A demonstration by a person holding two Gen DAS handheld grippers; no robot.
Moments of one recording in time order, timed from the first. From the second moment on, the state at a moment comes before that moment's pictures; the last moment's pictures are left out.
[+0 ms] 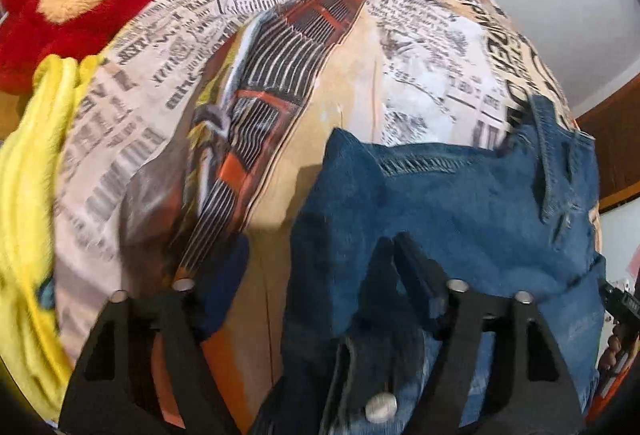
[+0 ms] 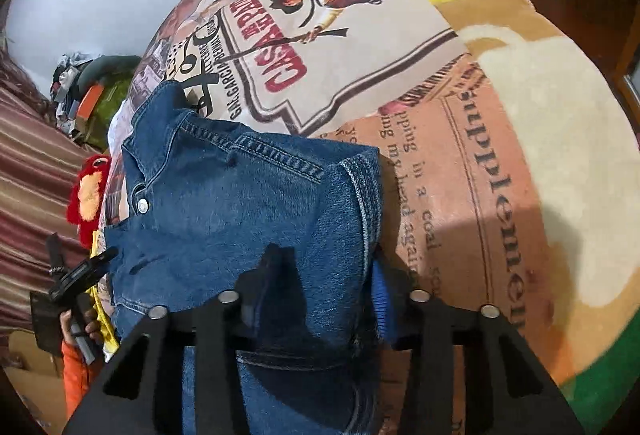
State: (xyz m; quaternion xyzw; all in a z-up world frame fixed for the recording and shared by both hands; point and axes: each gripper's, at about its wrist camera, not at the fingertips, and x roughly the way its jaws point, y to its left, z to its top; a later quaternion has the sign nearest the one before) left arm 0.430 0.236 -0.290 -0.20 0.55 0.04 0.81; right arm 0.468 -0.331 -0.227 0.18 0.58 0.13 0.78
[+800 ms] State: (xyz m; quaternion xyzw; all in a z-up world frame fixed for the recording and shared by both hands) left arm 0.449 0.238 -0.218 -0.10 0.45 0.11 0.88; right arm 0.554 -0.264 -0.155 0.06 0.47 0.13 0.87
